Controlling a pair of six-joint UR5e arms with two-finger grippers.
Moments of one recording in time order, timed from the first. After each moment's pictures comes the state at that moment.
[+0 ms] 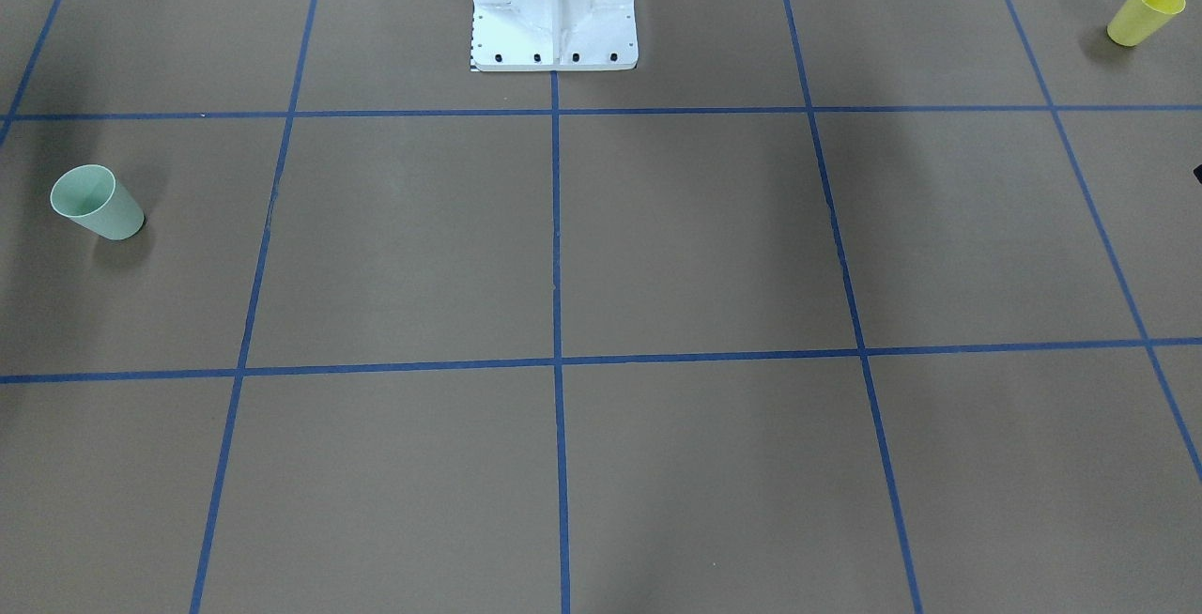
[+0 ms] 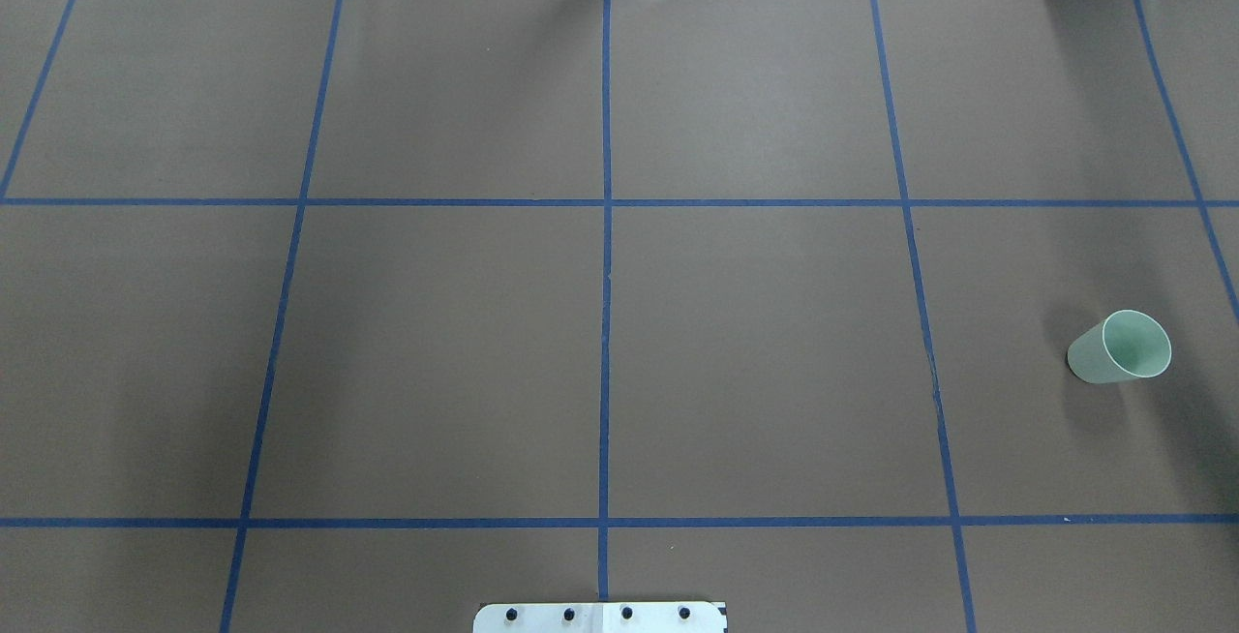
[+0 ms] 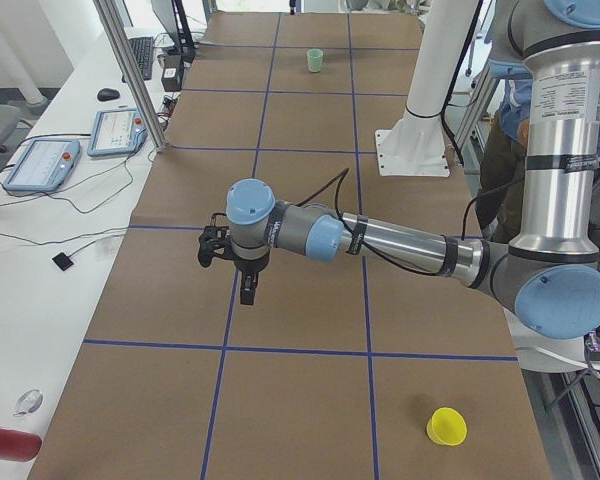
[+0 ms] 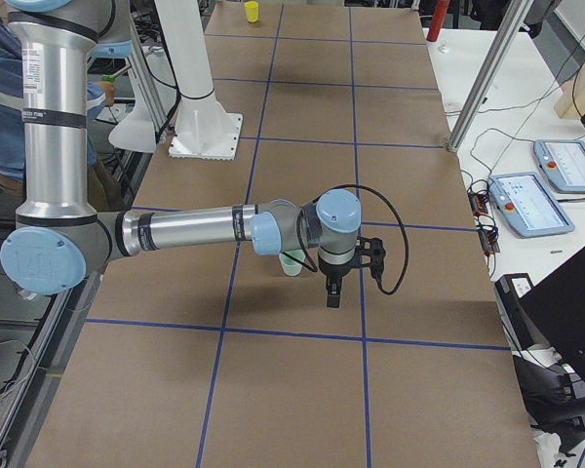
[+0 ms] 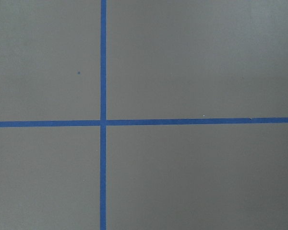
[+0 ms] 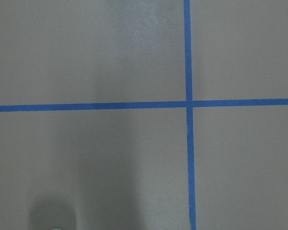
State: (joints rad) left arm -1.49 -1.54 -1.81 -1.65 -2.38 -0.23; right arm 1.47 -1.63 1.76 -1.51 2.34 0.24
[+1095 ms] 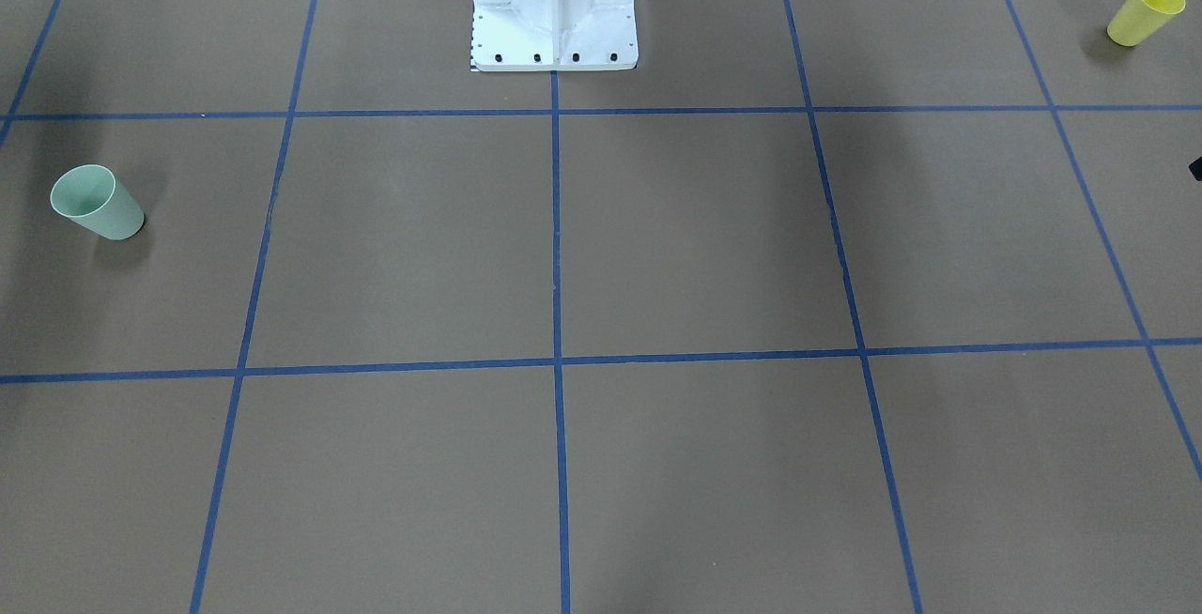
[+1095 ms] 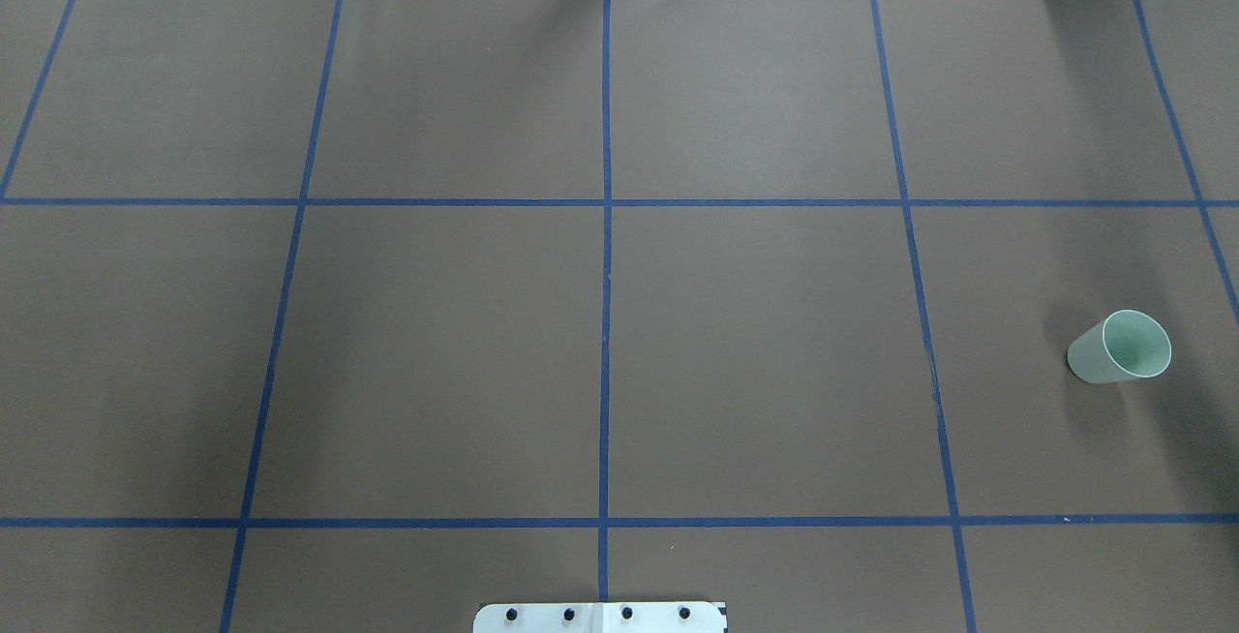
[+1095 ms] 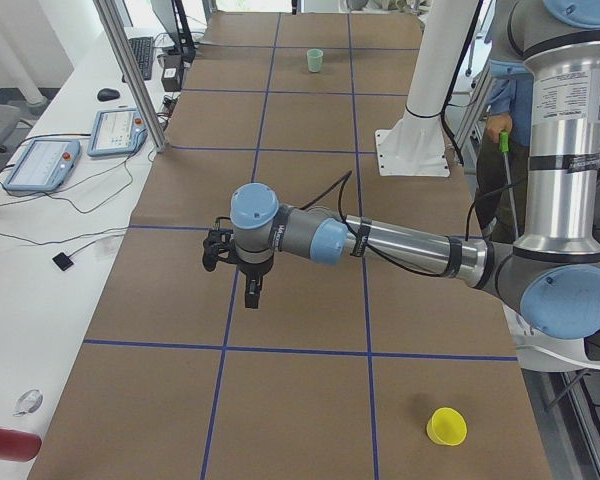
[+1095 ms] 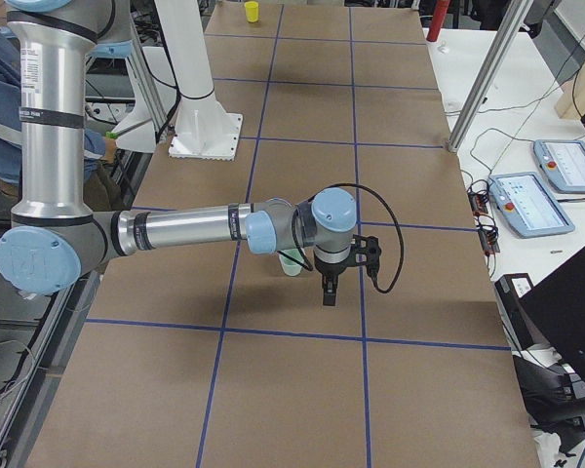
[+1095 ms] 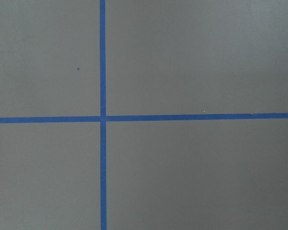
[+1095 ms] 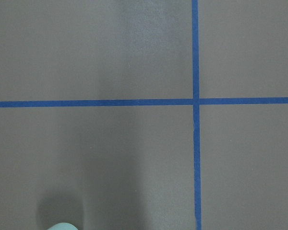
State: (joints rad) left arm -1.49 -1.52 -1.81 -1.65 -2.38 -0.23; right arm 1.47 -1.65 1.78 -1.51 2.35 0.23
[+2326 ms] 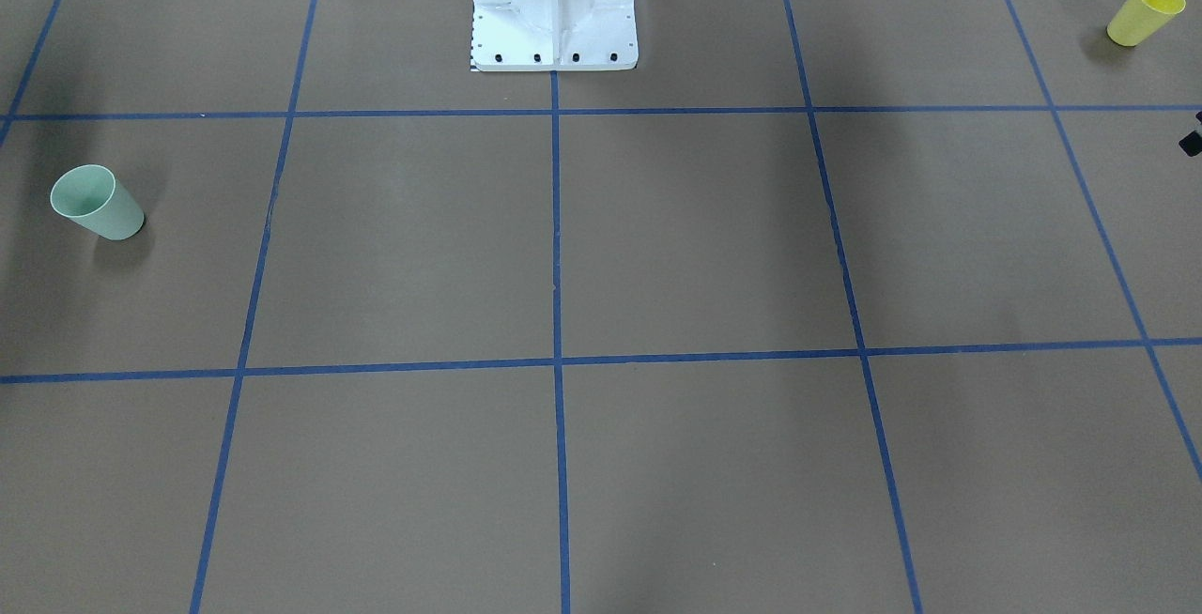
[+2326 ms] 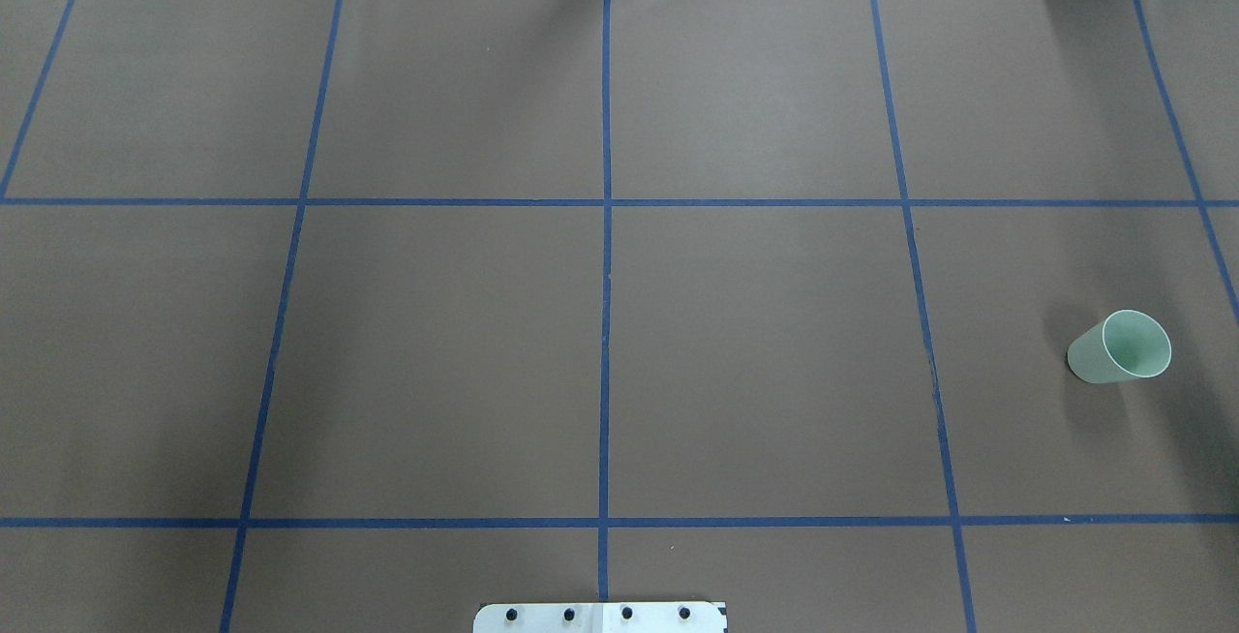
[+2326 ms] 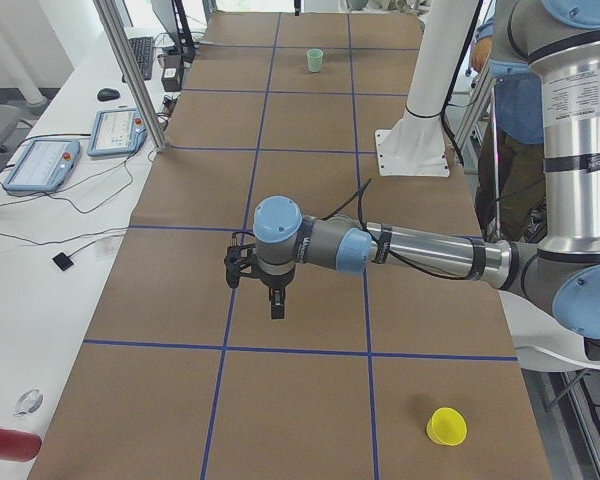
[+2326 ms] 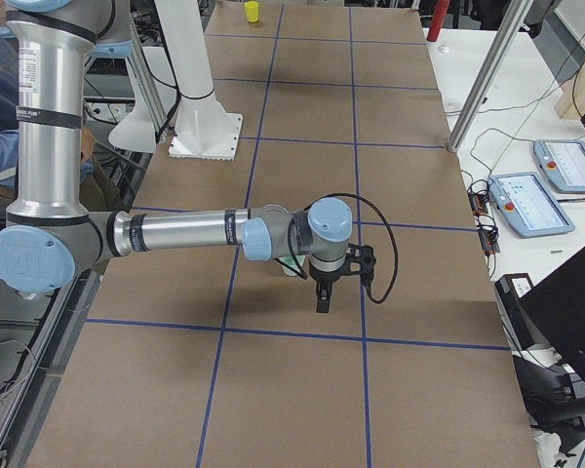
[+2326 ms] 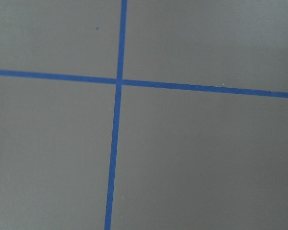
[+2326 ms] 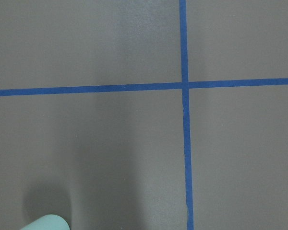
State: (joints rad) left arm -1.47 -1.41 -1.86 -1.67 -2.38 -0.54; right arm 1.47 -1.67 1.76 -1.51 2.37 0.23
